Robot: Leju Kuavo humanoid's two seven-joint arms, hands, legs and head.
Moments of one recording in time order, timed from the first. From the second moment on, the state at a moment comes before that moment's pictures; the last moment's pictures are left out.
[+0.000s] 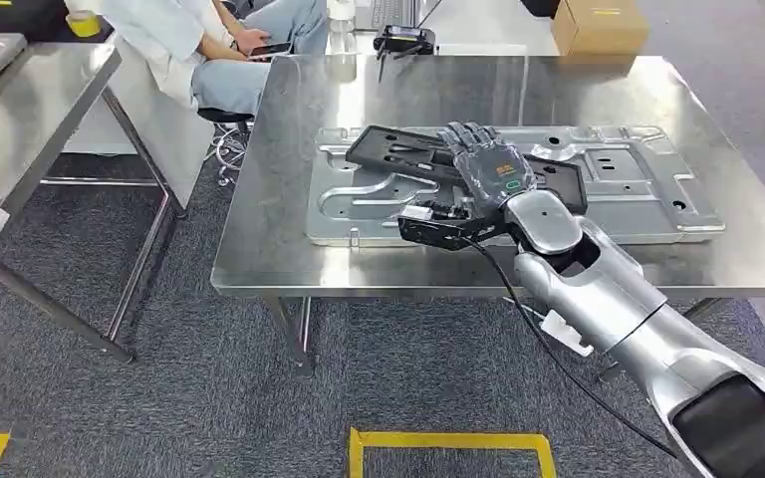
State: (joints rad) left arm -0.10 0.06 -0.38 -0.19 0.64 0.43 0.21; right arm -0.94 -0.30 0.94 -0.99 0.94 0.07 0.12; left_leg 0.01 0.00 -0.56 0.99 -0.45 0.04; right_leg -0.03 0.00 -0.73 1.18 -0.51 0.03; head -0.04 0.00
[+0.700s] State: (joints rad) left arm -0.09 0.07 -0.38 -0.19 0.63 0.44 0.21; right arm -0.96 -0.30 0.95 -1.01 0.94 0.10 0.13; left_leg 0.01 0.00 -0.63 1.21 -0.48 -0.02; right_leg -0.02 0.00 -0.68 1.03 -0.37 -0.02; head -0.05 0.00
